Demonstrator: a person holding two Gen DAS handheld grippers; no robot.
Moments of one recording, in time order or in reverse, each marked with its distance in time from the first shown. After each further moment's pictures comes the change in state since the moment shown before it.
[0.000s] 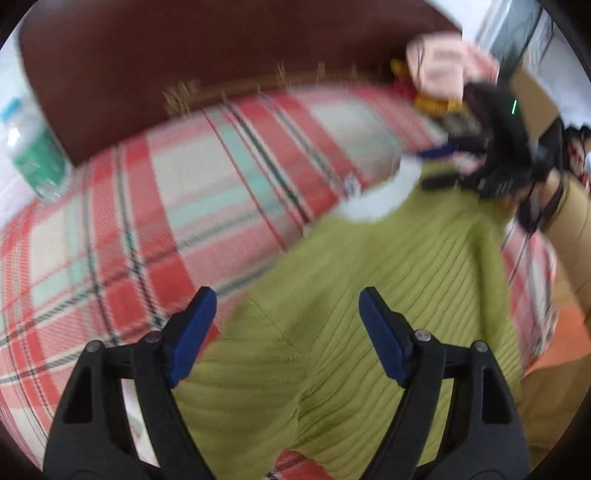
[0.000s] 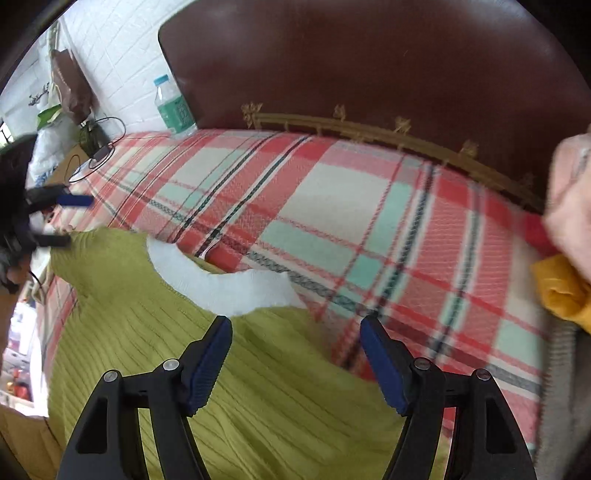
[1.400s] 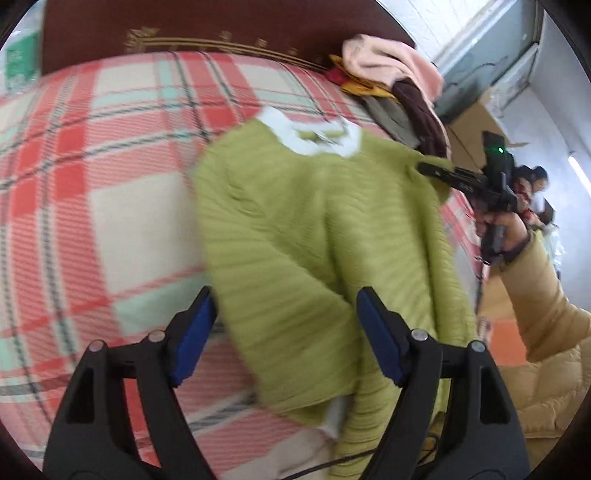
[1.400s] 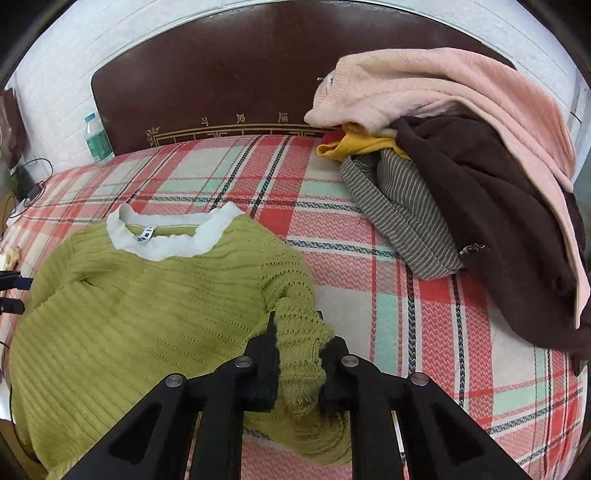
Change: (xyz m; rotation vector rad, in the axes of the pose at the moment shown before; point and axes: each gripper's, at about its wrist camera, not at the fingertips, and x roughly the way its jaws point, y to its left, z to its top) left arm -0.003 -0.076 -0.121 -0.144 -0.098 -0.343; right arm -0.119 -0.019 -0.167 0.231 -0.186 -0.400
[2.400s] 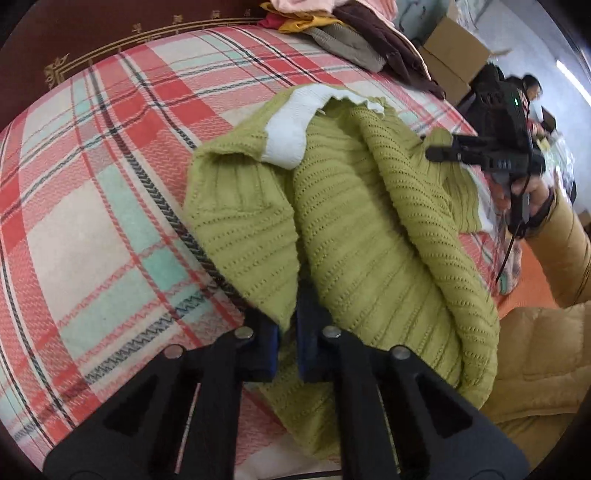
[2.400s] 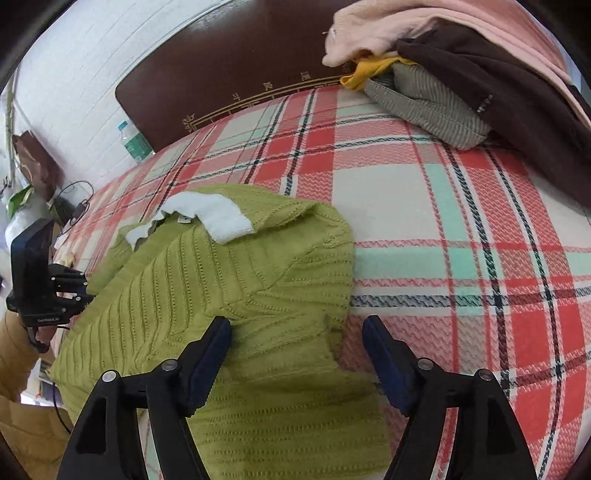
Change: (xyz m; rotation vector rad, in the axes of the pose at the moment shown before) left arm 0.041 -0.050 -0.005 0.234 0.111 0.082; right arm -0.009 0.021 -0.076 0.126 0.058 0.263
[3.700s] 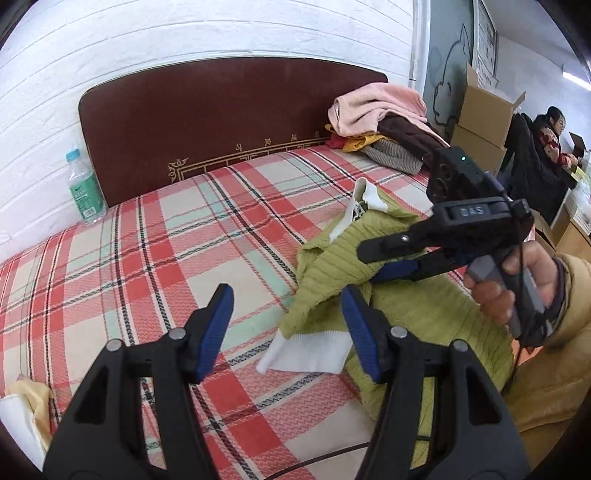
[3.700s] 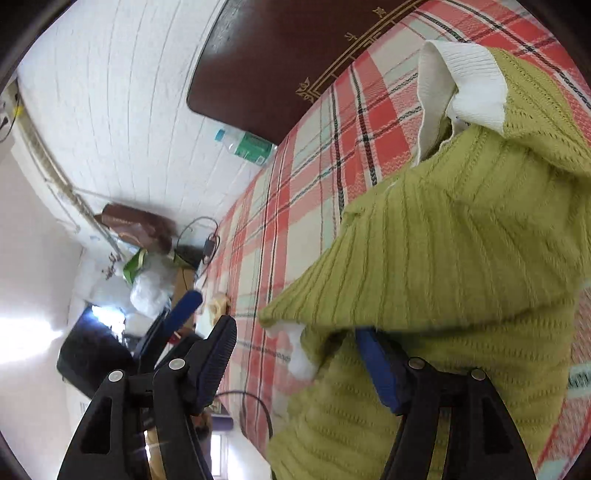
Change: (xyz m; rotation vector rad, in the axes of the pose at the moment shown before) left arm -0.122 0.002 -0.048 0.039 -0.420 0.316; right arm 0.090 0.151 0.018 0.431 0.015 0.584
